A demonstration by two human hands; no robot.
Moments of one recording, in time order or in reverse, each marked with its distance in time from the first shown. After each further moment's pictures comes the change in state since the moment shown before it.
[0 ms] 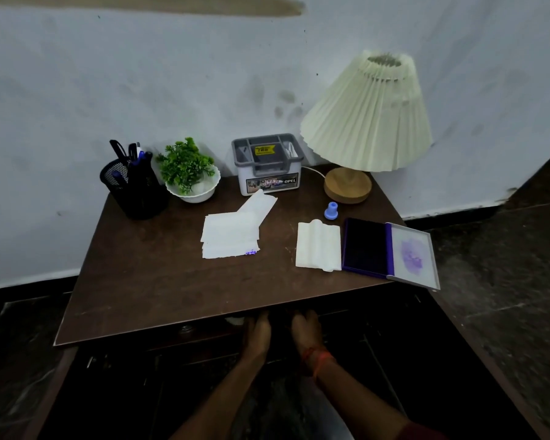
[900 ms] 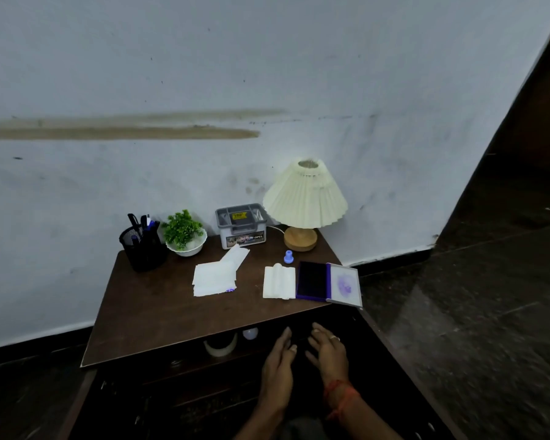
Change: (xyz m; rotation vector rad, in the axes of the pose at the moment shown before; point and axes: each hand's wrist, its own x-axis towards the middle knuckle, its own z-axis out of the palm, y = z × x) left_hand -0.156 0.010 0.027 0.137 -0.358 0.431; right_hand -0.099 -0.033 -0.118 0.464 0.066 -0.149
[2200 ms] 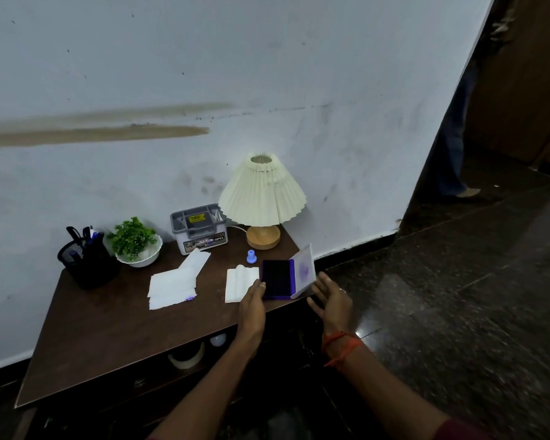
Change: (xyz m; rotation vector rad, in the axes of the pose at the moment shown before) left_hand 0.088 0.066 0.040 -0.137 0.045 -0.092; right_hand 0.021 -0.105 -0.031 0.256 0.087 -0.120
